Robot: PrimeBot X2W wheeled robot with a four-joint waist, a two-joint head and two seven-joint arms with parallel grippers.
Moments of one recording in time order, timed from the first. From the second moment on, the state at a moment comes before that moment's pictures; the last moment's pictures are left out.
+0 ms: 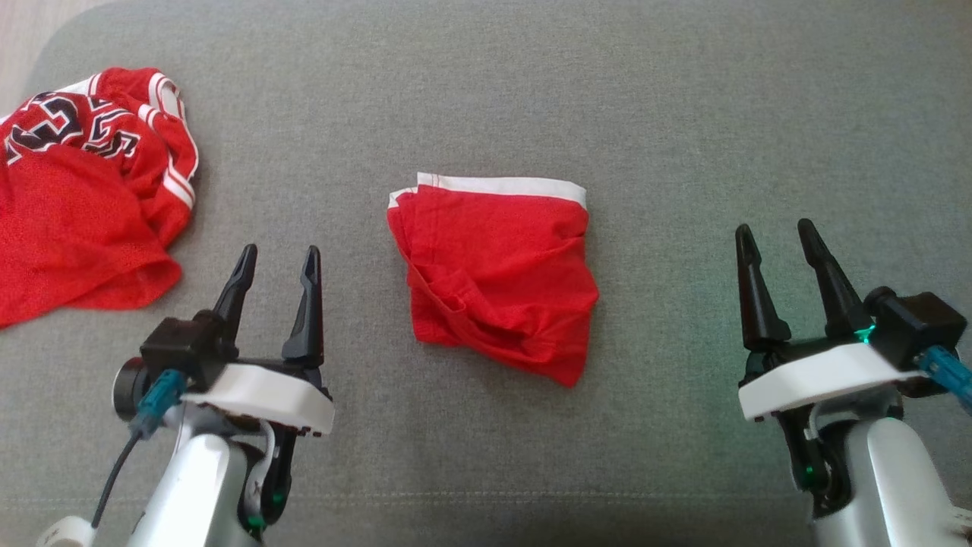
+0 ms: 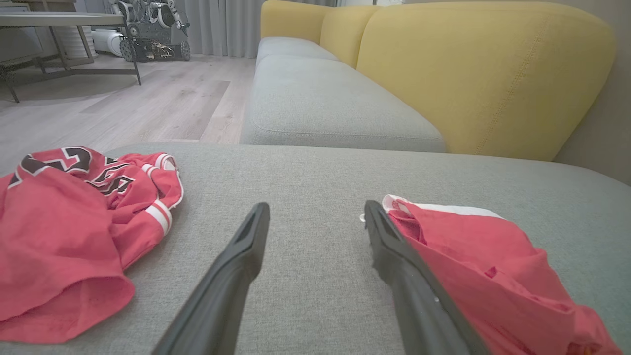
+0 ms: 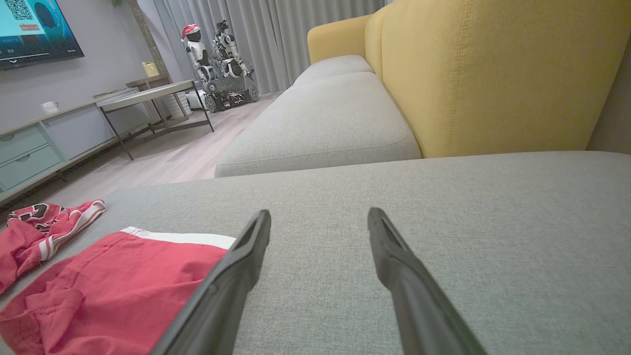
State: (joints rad) left arm -0.17 0.17 -0.28 0.16 -0.31 0.07 -0.22; right arm -0.11 -0.05 0.04 0.05 0.21 0.12 -0.02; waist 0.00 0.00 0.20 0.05
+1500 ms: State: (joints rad) left arm -0.20 0.15 -0.31 0.20 -0.31 0.06 -0.25; right arm -0.50 -0.07 0.89 0.58 0.55 0.12 -0.05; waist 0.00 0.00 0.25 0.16
